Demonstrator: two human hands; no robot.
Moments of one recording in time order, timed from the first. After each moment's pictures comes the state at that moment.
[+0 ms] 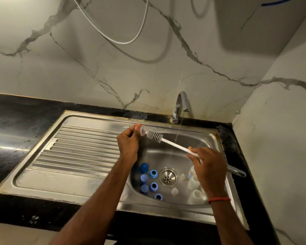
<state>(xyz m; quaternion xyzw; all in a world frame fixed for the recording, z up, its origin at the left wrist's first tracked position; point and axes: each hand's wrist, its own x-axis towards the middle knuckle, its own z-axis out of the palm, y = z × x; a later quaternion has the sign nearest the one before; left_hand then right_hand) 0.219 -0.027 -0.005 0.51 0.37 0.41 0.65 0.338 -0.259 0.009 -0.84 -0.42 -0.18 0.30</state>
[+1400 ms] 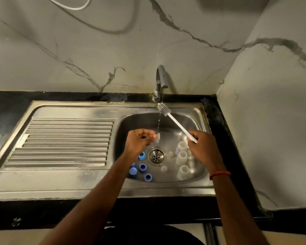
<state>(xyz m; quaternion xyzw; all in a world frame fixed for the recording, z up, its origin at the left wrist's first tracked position) 0.256 -0.087 -0.052 0.65 0.32 0.16 0.67 0.371 -0.290 0.003 -0.90 -0.26 0.08 0.34</state>
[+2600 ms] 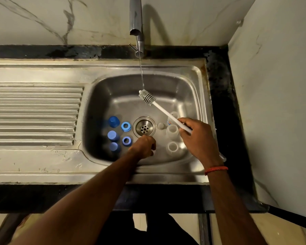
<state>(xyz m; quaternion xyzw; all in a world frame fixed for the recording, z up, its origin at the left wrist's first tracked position) 0.310 -0.152 -0.225 0.90 0.18 -0.28 0.28 0.423 -0.327 -0.095 -0.87 -0.31 0.15 0.35</state>
